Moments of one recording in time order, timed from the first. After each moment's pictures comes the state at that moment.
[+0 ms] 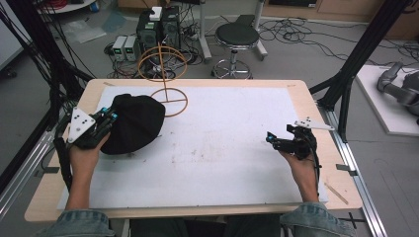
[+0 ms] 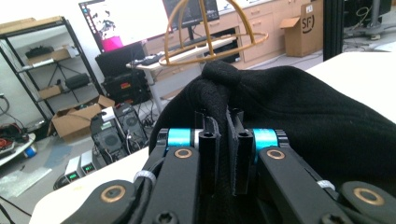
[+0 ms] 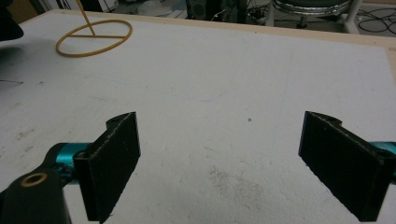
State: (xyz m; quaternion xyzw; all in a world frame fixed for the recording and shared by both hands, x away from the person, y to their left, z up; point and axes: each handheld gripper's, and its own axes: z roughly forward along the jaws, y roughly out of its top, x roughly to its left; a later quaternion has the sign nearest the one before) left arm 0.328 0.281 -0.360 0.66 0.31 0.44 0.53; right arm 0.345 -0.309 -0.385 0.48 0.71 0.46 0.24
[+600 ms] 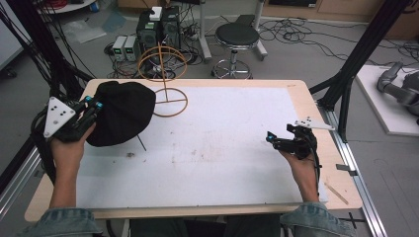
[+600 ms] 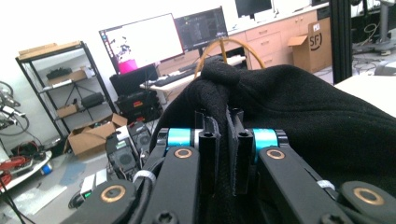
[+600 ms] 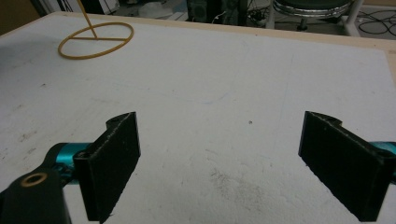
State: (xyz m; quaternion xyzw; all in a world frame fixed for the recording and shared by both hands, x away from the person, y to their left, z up) left arm 0.319 0.299 -0.314 0.63 0.30 0.47 0.54; right arm 0.345 -0.309 -0.383 0.48 0.71 0.46 0.24
